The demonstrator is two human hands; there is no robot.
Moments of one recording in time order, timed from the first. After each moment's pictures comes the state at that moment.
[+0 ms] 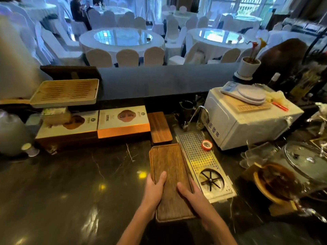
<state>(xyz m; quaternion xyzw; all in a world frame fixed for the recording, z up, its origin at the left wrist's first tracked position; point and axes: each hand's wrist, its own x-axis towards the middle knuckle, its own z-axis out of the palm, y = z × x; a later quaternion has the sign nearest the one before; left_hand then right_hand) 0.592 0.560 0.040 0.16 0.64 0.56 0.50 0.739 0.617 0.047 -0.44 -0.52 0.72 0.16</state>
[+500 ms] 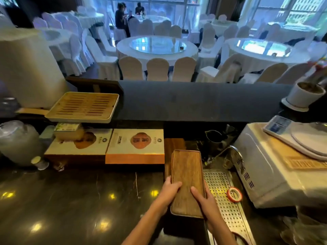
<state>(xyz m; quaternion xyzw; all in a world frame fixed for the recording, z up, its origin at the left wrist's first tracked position) 0.498 0.751 0.018 0.11 0.65 0.51 0.55 0.642 0.825 -0.013 -0.48 -0.50 0.70 0.19</state>
